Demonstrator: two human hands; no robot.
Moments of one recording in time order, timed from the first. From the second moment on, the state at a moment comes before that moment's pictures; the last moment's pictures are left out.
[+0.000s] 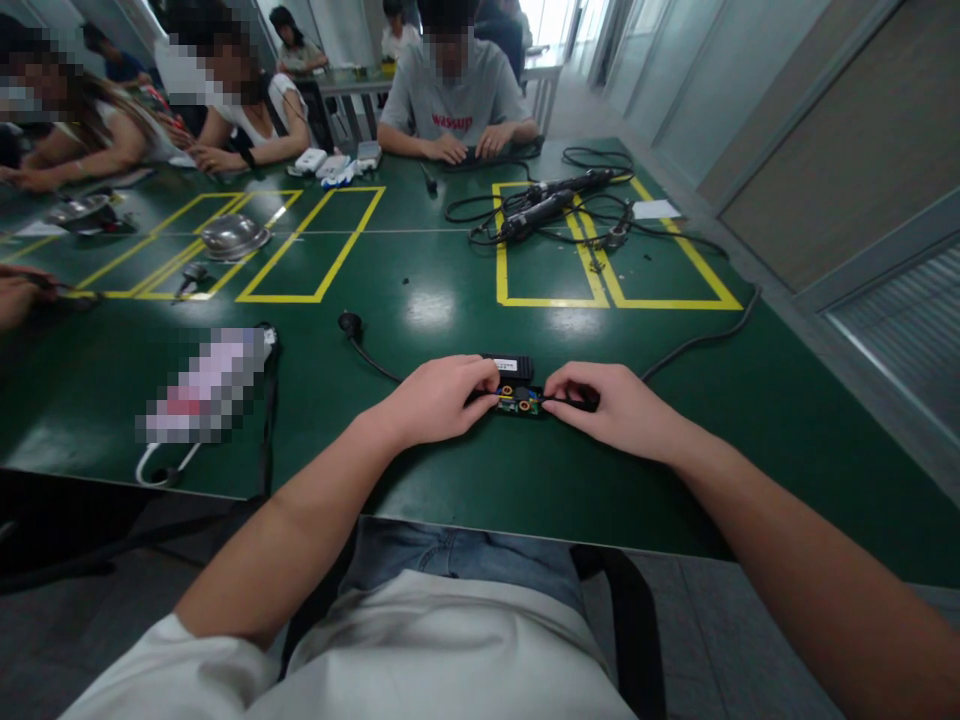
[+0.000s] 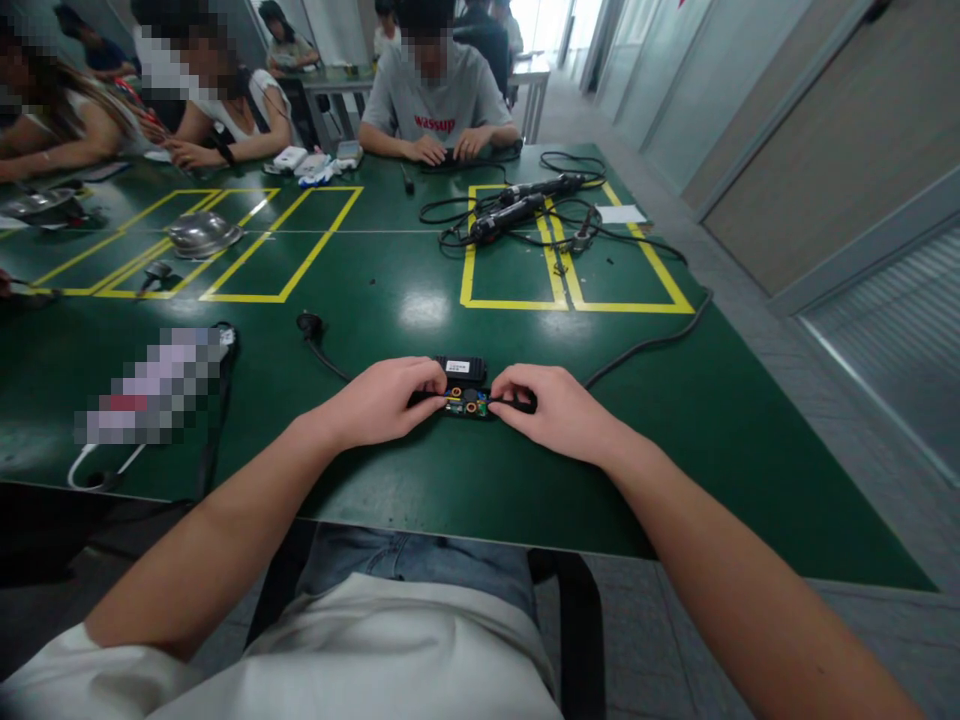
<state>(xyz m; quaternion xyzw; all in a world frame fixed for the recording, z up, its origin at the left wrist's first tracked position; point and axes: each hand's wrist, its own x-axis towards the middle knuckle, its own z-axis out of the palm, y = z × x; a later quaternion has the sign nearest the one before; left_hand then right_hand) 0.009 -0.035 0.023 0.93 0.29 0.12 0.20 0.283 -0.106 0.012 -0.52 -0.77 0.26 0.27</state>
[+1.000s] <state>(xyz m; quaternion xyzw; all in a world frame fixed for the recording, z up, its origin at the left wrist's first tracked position) 0.013 -0.017 0.009 0.91 0.31 0.20 0.19 0.289 -0.104 0.013 -0.51 -0.77 0.27 0.29</state>
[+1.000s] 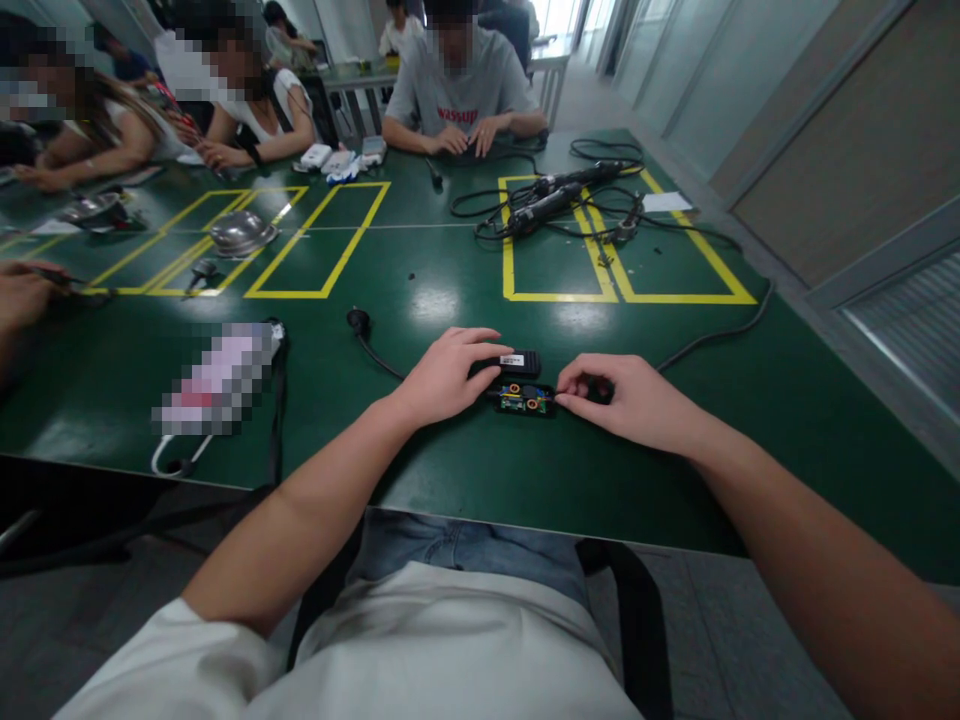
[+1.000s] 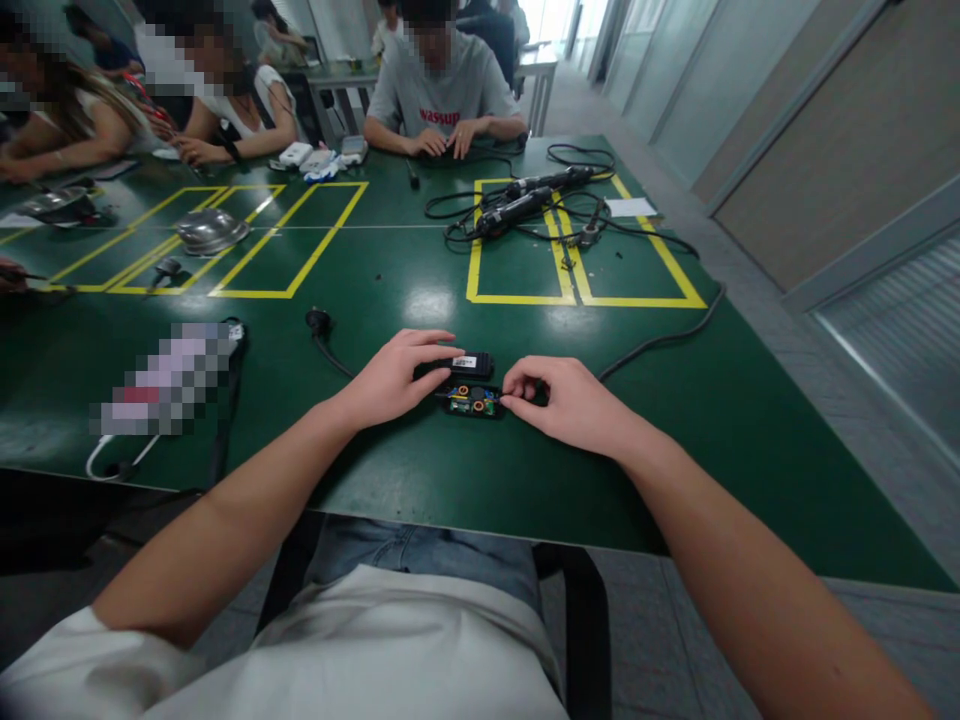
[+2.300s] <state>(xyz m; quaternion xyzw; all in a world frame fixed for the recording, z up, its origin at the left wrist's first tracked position) 0.005 -0.028 0.025 0.93 0.21 0.15 0.25 0.287 -0.105 0.015 -0.51 -0.75 0.30 0.28</state>
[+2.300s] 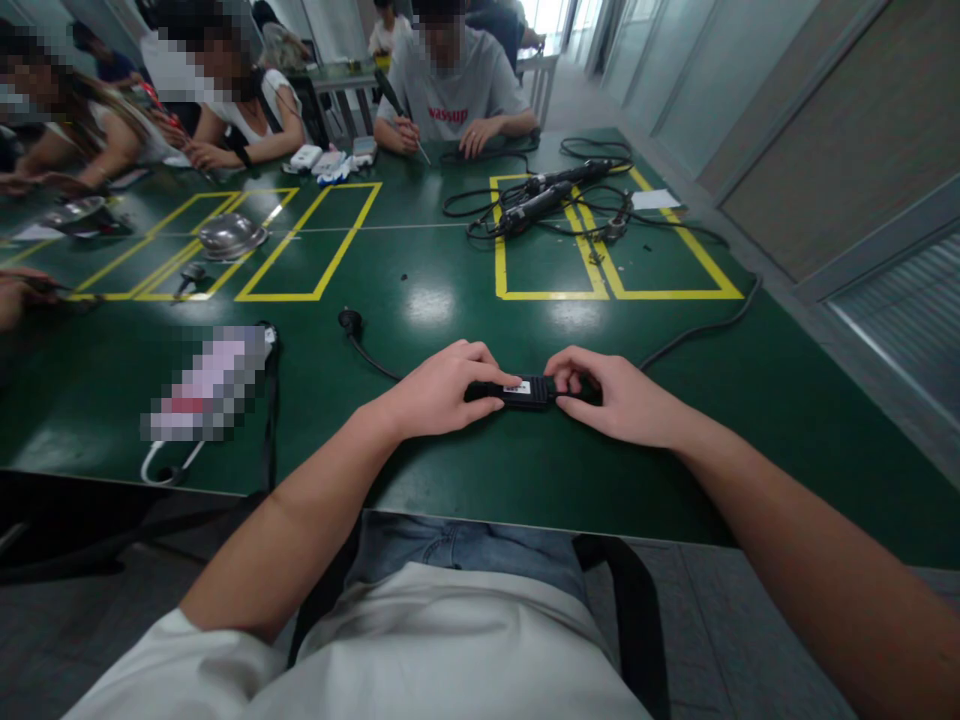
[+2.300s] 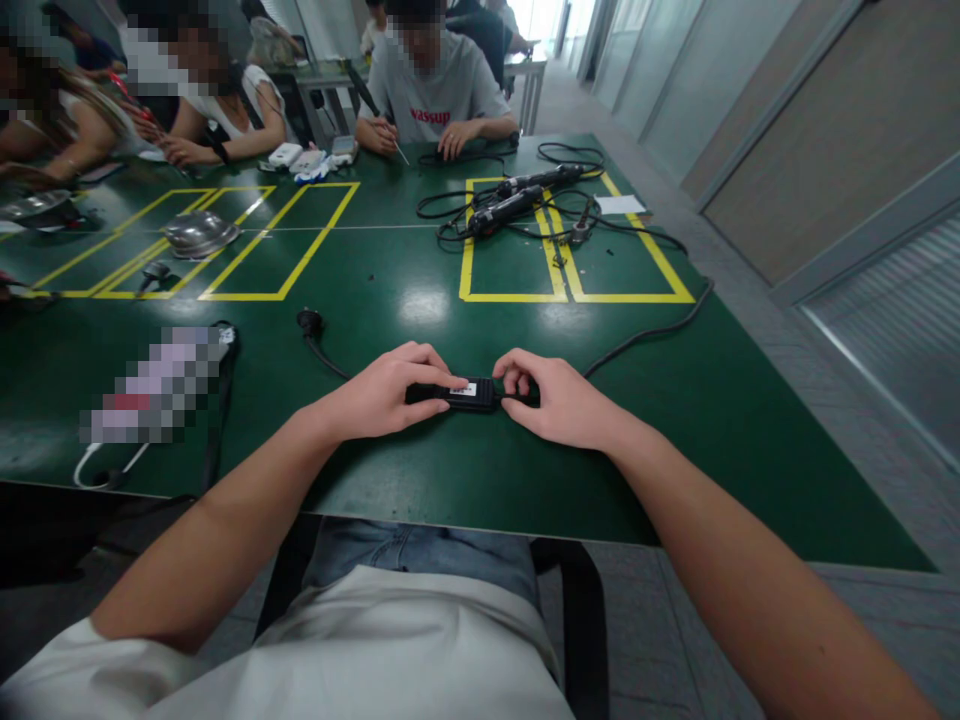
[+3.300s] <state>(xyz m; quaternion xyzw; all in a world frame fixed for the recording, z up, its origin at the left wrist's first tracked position) 0.002 -0.026 0.028 0.90 0.28 0.15 0.29 0.277 -0.106 0.010 -0.51 -0.79 0.23 0.27</state>
